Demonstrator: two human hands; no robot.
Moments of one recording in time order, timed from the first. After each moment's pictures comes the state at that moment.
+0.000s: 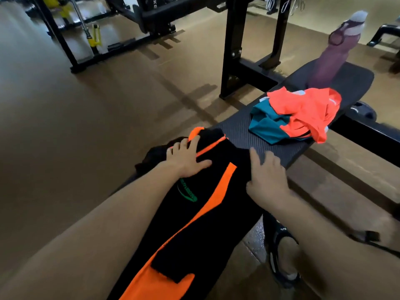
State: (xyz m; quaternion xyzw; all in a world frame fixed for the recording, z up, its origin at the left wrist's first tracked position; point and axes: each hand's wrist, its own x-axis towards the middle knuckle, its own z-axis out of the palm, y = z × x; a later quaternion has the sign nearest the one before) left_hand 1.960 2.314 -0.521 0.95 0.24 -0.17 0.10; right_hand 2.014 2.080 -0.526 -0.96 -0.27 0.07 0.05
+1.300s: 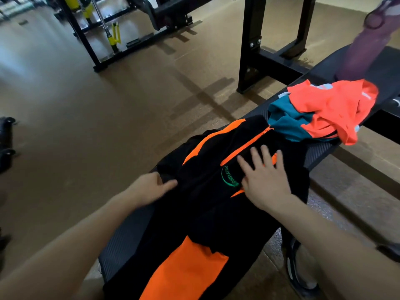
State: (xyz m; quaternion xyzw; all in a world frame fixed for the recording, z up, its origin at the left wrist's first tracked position) left_hand 1.851 2.369 -0.512 0.87 0.40 -0.21 0.21; right_hand 2.027 2.111 -0.550 -0.92 -0.39 0.05 -0.02
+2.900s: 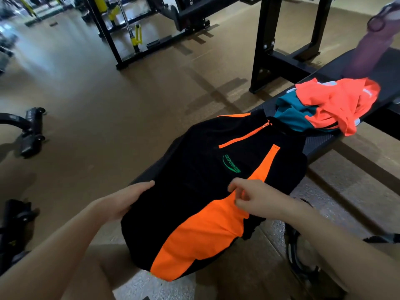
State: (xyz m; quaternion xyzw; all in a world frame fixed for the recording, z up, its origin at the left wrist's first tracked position) left_hand 1.711 2.352 -0.479 0.59 0.52 -0.19 0.59; right_hand 1.957 2.065 -0.512 -0.75 -0.49 0.36 0.25
